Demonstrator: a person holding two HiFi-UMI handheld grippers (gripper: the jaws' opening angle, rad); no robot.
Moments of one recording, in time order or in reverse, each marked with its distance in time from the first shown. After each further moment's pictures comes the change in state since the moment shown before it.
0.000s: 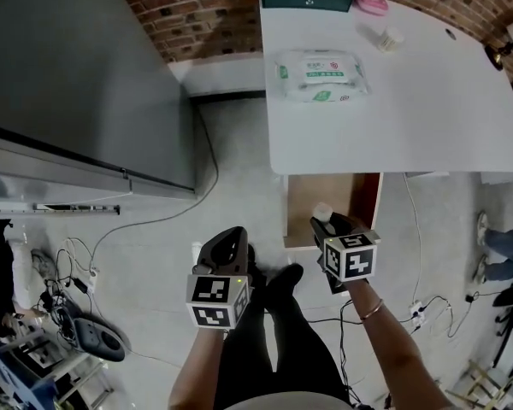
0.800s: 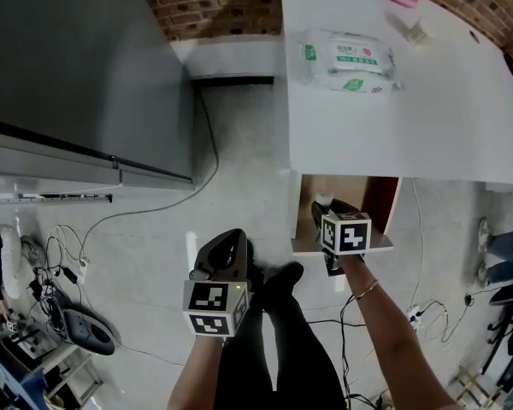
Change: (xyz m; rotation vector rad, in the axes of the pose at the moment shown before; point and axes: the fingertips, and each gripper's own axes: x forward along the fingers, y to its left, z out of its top) left arm 0.029 0.040 -0.046 -0.062 0.026 0.029; right arm 0.109 -0.029 -0.022 0.019 0.116 -0.078
